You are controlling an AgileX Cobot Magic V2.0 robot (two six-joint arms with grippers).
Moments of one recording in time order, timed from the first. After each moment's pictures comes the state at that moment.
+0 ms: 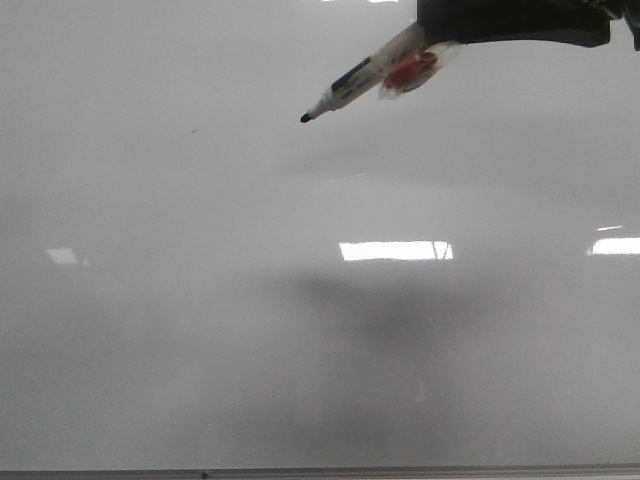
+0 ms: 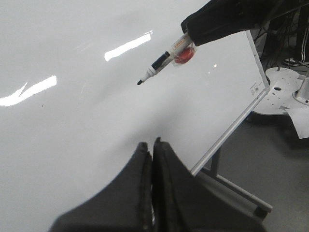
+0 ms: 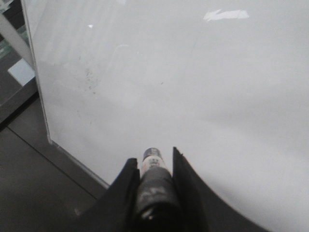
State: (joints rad) left arm 0.07 0.45 -0.43 -1.26 0.99 1.38; right arm 0.33 1.11 -0.63 1.75 0.46 -1.43
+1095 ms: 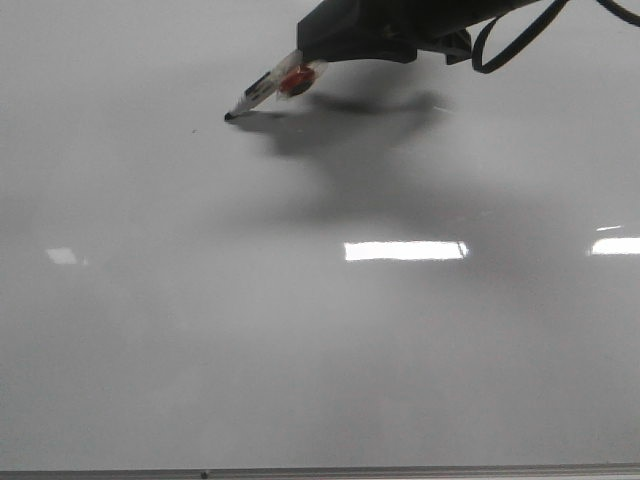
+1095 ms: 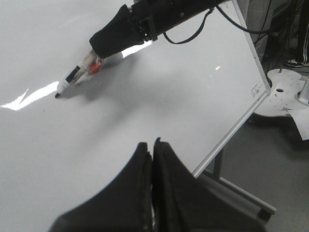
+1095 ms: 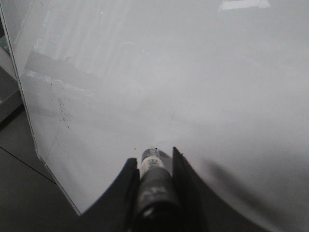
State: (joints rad) left arm 0.07 0.43 -0.43 -1.26 0.99 1.38; right arm 0.34 1.66 -1.10 1.78 0.53 -1.51
